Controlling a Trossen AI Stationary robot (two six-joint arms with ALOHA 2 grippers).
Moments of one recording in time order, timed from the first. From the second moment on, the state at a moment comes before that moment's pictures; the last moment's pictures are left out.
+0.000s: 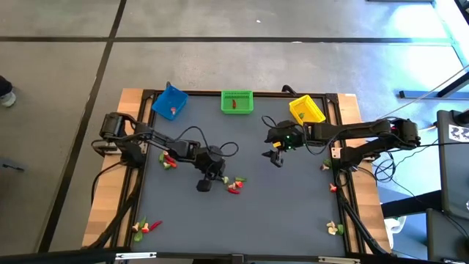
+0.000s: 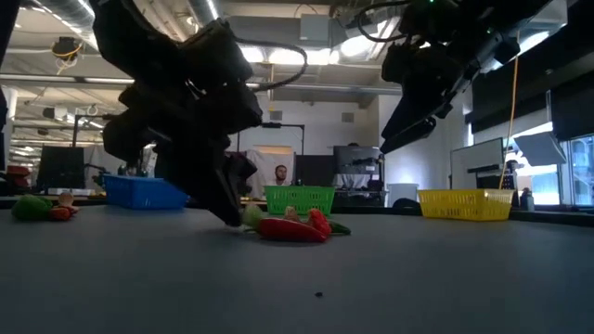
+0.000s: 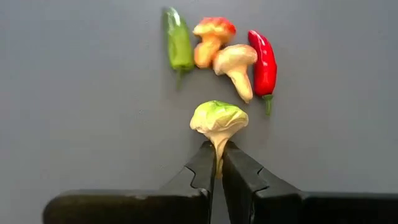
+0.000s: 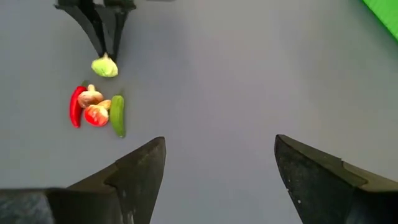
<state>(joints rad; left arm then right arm) -0.03 1.72 0.73 0.11 0.25 0.08 -0.13 1.30 0.76 -0.23 -0.07 0.18</state>
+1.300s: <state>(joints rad) 0.49 1.19 0.73 -0.38 -0.36 -0.03 -0.13 1.31 0.76 -0.18 0.09 0.19</state>
